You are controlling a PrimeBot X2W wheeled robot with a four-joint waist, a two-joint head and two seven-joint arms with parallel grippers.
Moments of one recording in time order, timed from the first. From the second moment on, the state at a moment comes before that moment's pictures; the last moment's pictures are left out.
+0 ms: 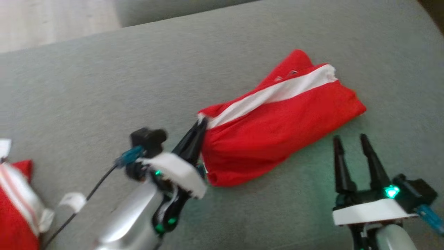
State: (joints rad) left arm -0.45 0.17 -0.73 0.34 -0.84 0.00 -0.02; right arm 0.03 -0.05 0.11 0.09 0.26 0.12 -0.25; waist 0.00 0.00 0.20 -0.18
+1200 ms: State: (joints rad) left arm -0.38 0.38 -0.68 0.02 -0.87 0.09 0.11; right arm -0.67 -0.39 0.65 0.77 0.74 0.12 -0.01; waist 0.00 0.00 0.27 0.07
